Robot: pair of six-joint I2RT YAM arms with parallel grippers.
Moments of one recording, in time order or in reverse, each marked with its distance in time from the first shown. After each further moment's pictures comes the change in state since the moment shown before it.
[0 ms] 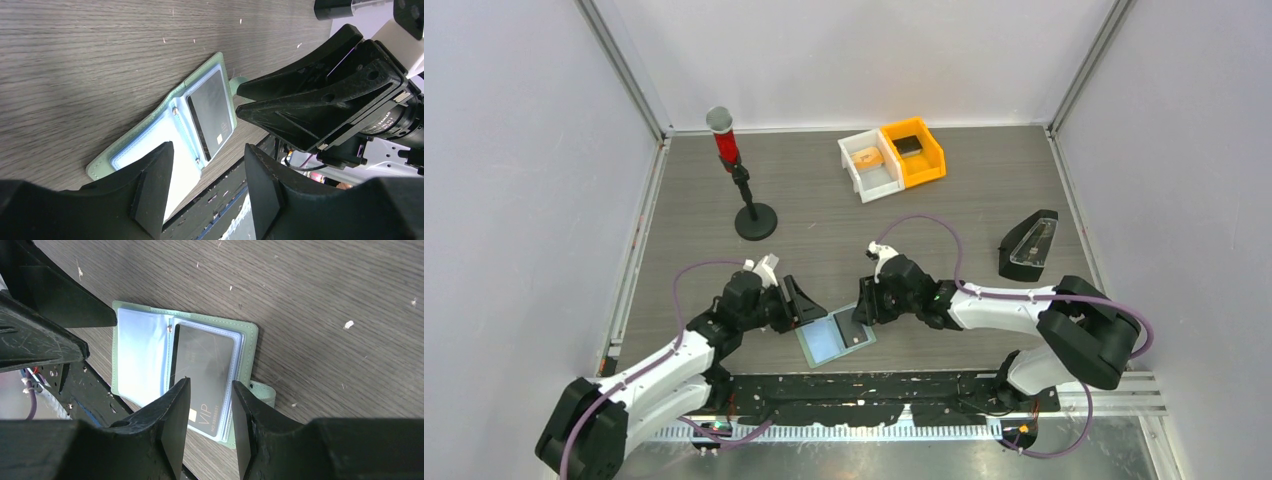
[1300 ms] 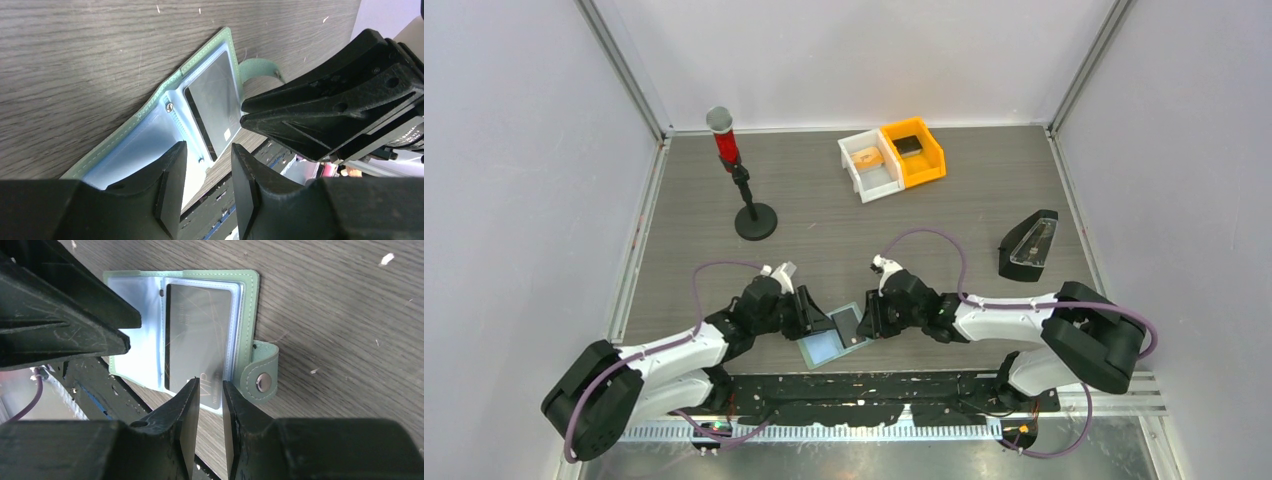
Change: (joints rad) left arm -0.145 0.190 0.001 0.135 -0.064 -0.034; right arm 0.061 -0.048 -0.098 0.047 0.006 0.099
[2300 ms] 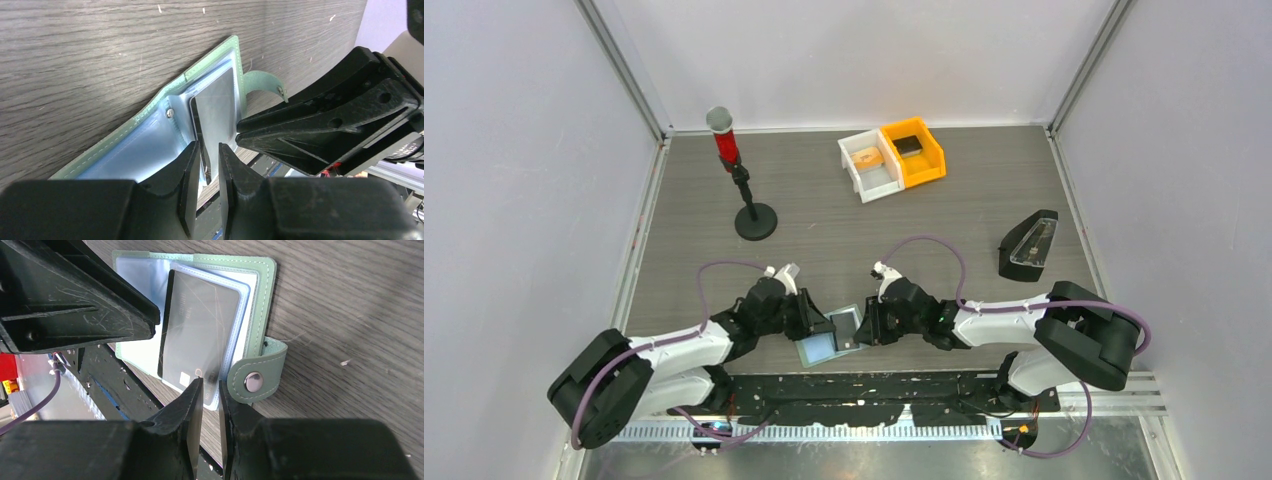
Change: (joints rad) left arm -0.031 0.067 -0.007 0.072 -0.017 -0.004; right arm 0.034 0.034 -0.054 0.114 -0.018 0.086
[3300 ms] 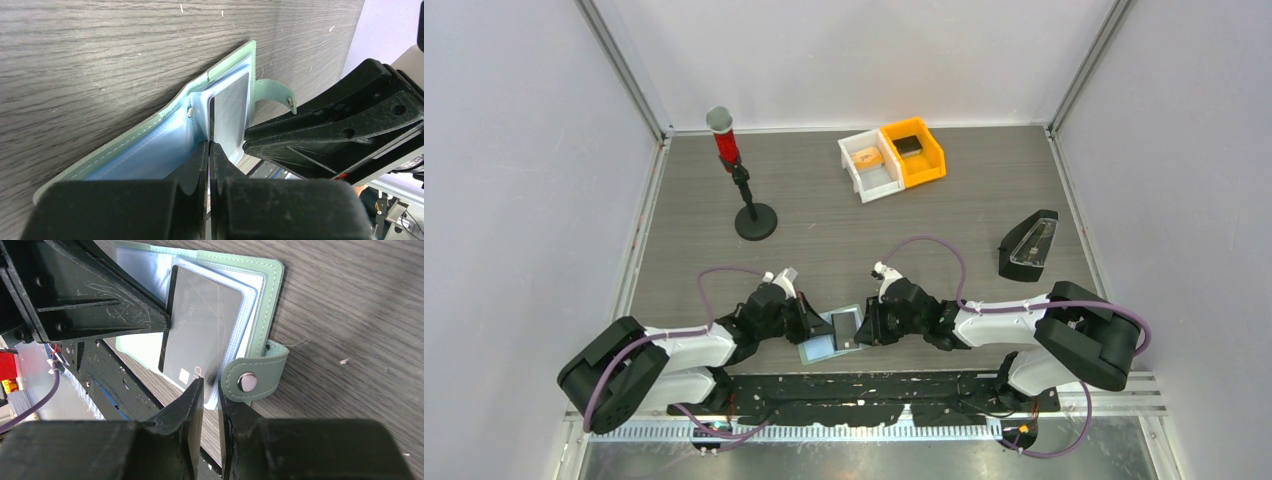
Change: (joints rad) left arm -0.013 0.100 -0.060 0.174 -0.019 -0.077; right arm 0.000 -0.001 -0.005 0.003 0.001 -0.001
